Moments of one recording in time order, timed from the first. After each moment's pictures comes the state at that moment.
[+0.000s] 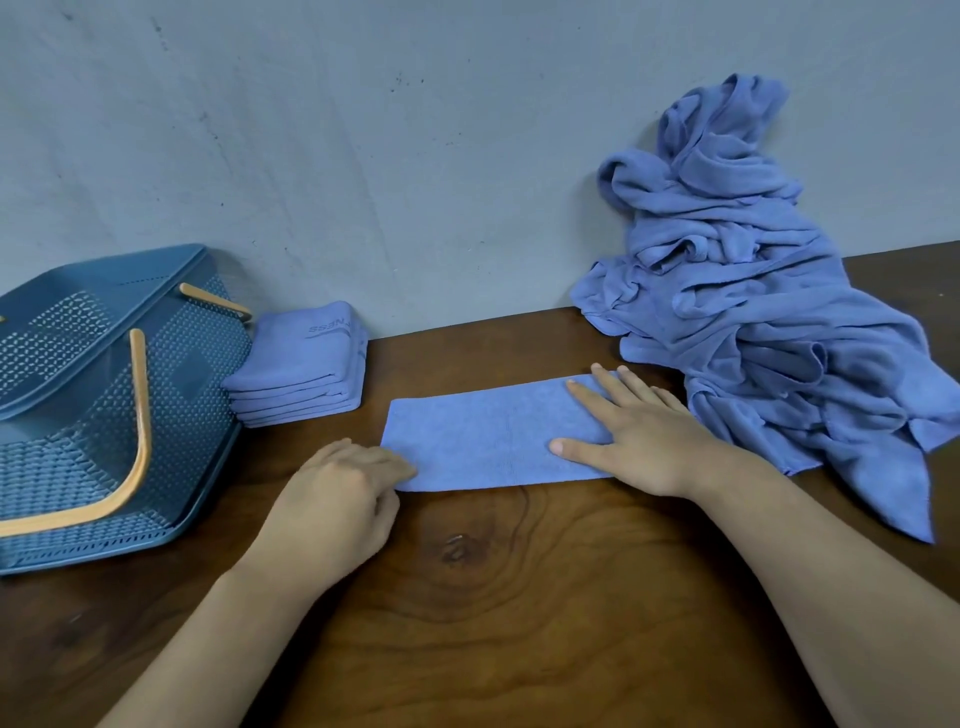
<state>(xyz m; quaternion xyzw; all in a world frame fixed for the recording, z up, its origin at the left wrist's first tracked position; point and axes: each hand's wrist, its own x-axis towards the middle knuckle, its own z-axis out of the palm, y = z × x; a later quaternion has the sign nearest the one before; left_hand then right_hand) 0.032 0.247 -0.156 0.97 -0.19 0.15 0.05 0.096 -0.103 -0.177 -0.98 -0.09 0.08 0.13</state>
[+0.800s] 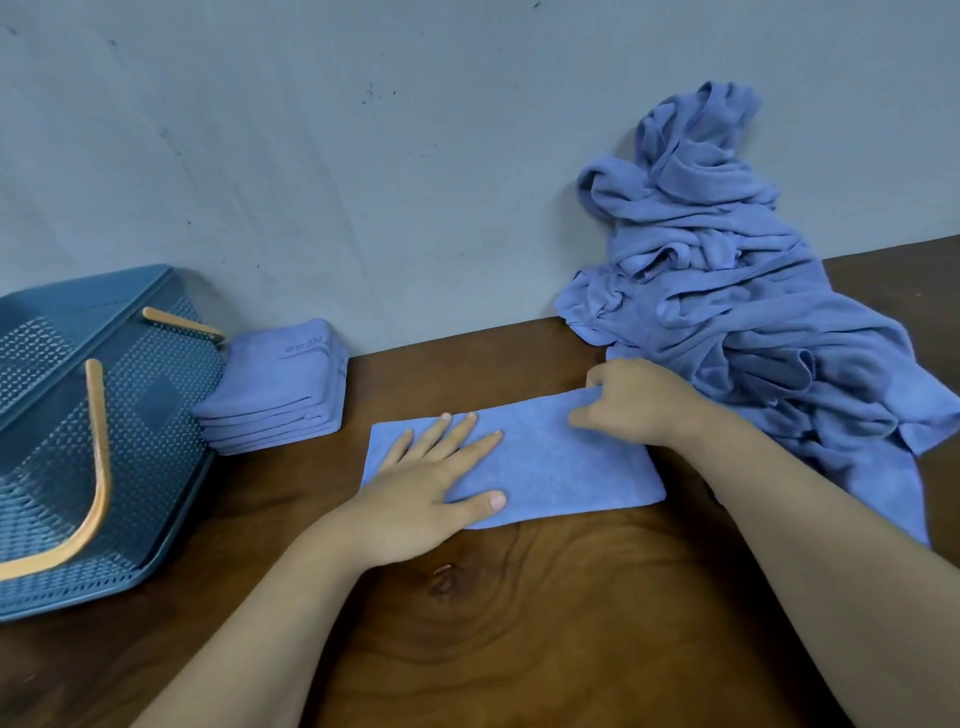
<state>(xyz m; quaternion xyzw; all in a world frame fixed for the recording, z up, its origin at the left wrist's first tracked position) 0.093 0.193 -0.171 0.94 -0.26 -0.13 0.15 0.138 -0.110 -0.146 -0.97 -0.01 0.03 0.23</state>
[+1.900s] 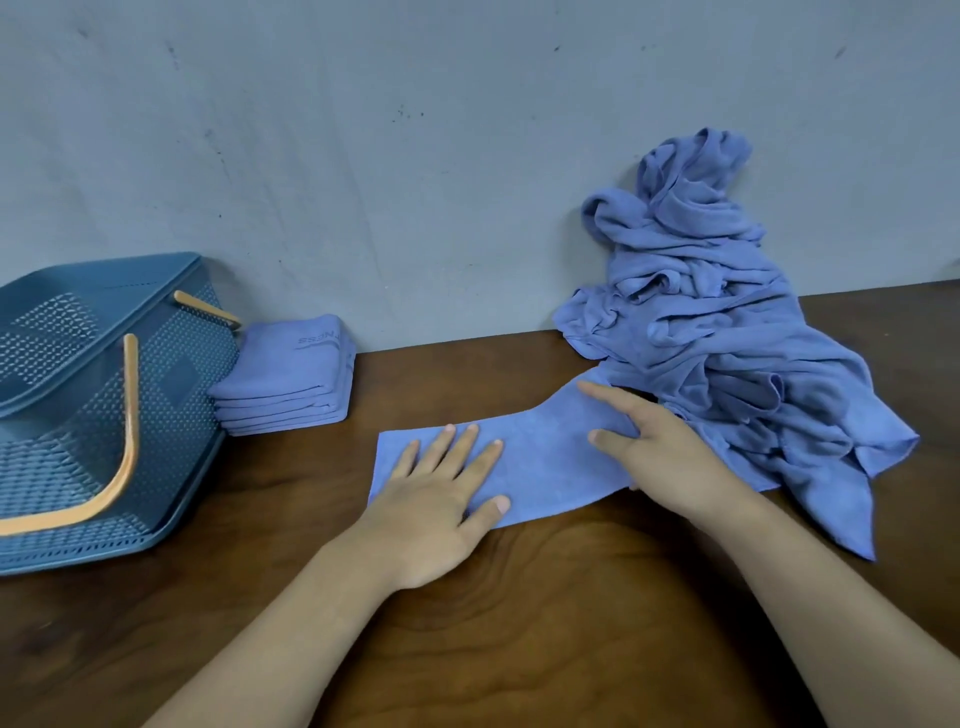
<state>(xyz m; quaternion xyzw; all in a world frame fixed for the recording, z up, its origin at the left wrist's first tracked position) 0.059 0.174 -0.185 0.97 -0.24 -0.06 0.08 0.059 -0.121 -0.153 -0.89 -0.08 -0.02 0.44</state>
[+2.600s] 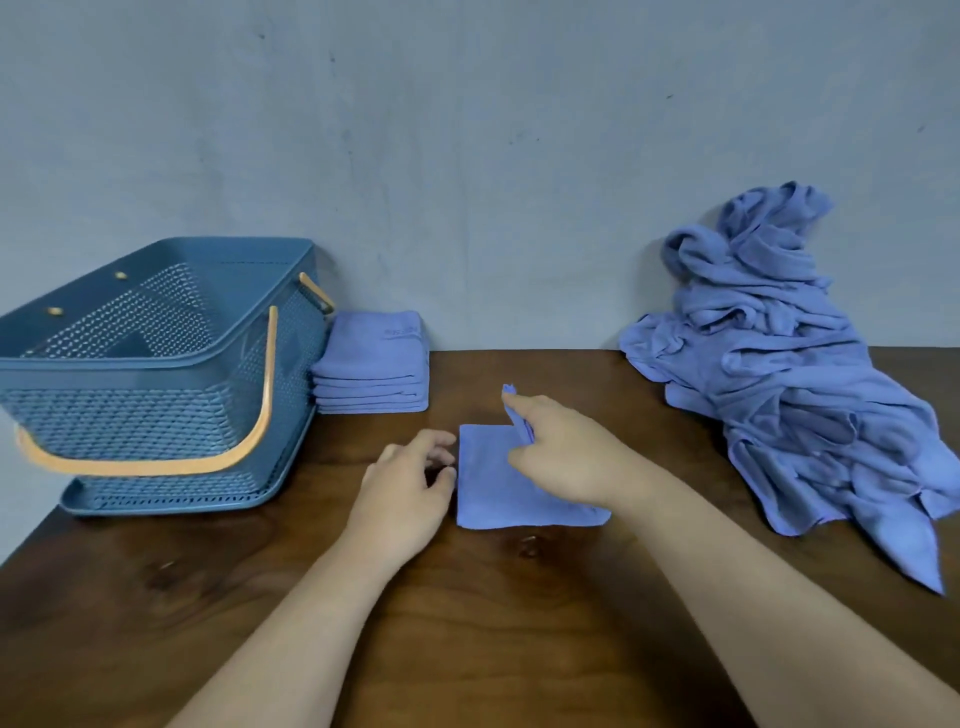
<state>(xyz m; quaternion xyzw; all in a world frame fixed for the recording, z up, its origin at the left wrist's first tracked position) 0.047 0.277 -0.188 0.91 -0.03 0.10 0.39 0.069 0.056 -0.108 -0.95 -0.14 0.09 0.26</state>
